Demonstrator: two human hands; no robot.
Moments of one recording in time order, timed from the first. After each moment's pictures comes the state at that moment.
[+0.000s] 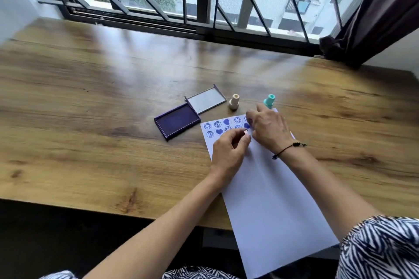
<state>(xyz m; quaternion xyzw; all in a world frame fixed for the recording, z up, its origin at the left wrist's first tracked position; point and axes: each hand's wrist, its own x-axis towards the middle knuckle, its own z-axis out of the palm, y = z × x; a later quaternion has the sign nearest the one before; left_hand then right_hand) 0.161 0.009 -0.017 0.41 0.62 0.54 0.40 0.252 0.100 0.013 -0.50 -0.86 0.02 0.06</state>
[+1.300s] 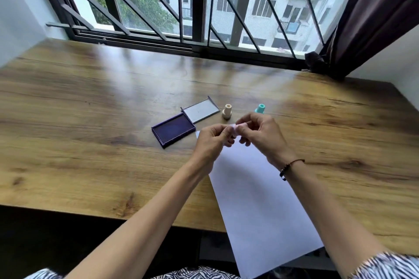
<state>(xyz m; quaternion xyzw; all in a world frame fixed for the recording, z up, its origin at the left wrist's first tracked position) 0.133 0.022 0.009 0.38 0.52 0.58 0.50 0.255 0.065 0.044 -0.48 -0.70 0.43 0.31</state>
